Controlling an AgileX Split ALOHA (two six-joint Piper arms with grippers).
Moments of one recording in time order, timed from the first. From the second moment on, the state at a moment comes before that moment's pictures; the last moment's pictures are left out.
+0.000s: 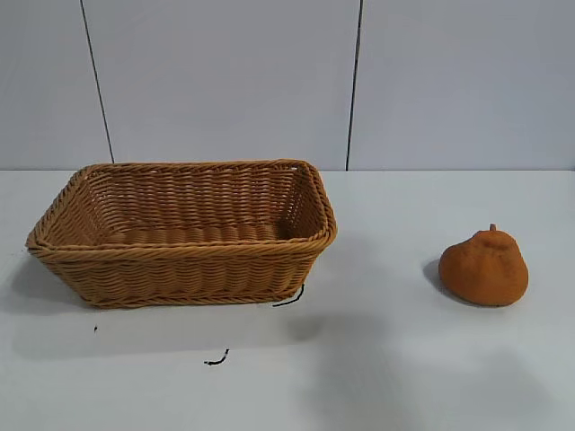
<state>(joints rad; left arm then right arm) -0.03 0.00 -0.50 -0.05 1.07 0.00 -0.01 1.34 -1.13 0.01 1.02 0.00</state>
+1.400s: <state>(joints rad) -0.03 0.00 -0.50 -0.05 1.07 0.00 0.08 2.16 -1.43 0.07 0.87 0.04</state>
